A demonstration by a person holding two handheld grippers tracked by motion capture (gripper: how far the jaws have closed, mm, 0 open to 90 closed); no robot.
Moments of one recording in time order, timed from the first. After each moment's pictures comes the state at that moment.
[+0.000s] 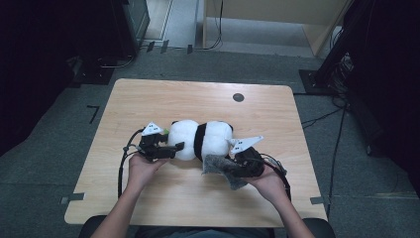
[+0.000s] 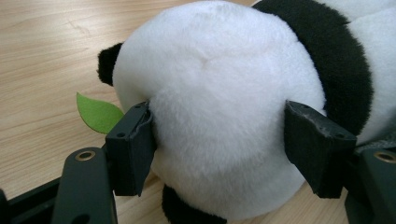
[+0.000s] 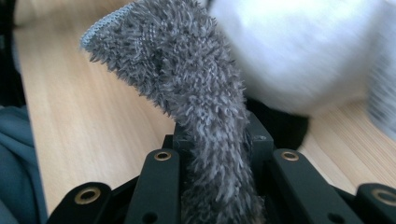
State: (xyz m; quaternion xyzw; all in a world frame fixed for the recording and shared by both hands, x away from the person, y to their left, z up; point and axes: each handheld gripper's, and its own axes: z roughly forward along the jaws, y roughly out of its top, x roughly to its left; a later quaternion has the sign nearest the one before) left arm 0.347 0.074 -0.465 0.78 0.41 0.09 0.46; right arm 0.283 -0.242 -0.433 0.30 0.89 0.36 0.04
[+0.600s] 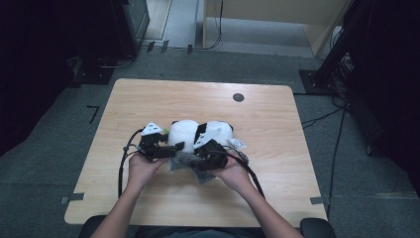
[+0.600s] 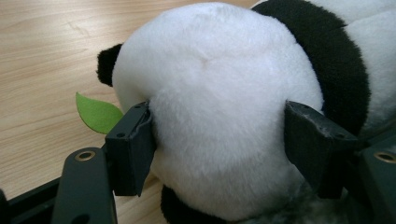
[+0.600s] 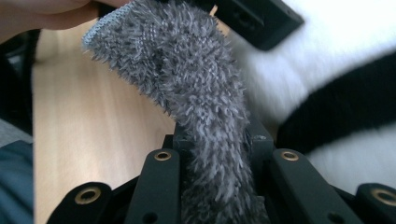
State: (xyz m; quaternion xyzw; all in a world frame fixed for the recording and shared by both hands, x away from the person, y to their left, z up) left arm 0.347 0.075 -0.464 0.78 0.41 0.08 0.46; right arm 0.316 -0.147 -0.442 0.24 0.90 0.37 0.01
